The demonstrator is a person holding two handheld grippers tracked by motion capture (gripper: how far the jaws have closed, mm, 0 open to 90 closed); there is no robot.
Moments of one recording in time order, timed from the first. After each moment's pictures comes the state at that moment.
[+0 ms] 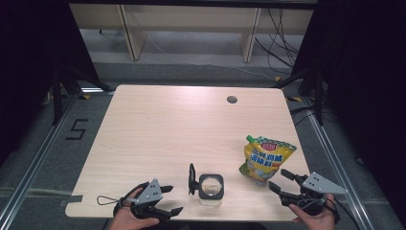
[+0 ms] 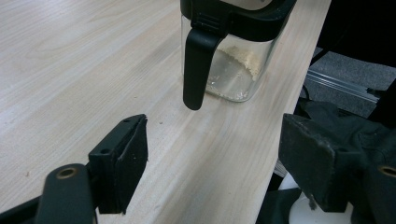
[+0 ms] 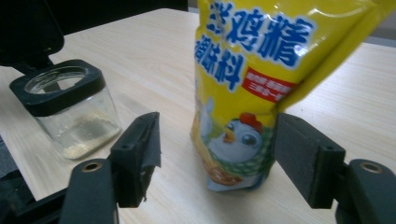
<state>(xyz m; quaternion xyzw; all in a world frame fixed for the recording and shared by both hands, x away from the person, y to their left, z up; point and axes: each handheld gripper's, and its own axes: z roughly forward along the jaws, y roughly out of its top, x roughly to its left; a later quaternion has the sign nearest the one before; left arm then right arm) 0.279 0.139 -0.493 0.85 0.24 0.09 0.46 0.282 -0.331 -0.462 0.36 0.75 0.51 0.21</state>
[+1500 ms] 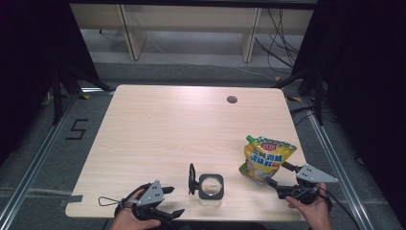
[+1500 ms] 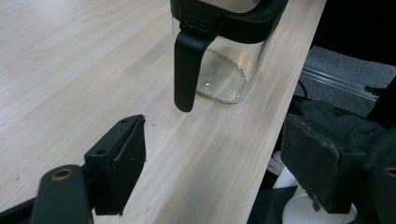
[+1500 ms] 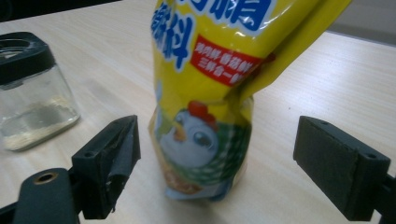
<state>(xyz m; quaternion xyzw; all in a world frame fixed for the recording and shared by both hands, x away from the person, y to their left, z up) 0.275 0.133 -0.492 0.85 0.24 0.09 0.46 0.319 -0.336 -0.486 0.35 0.76 0.50 0.22</state>
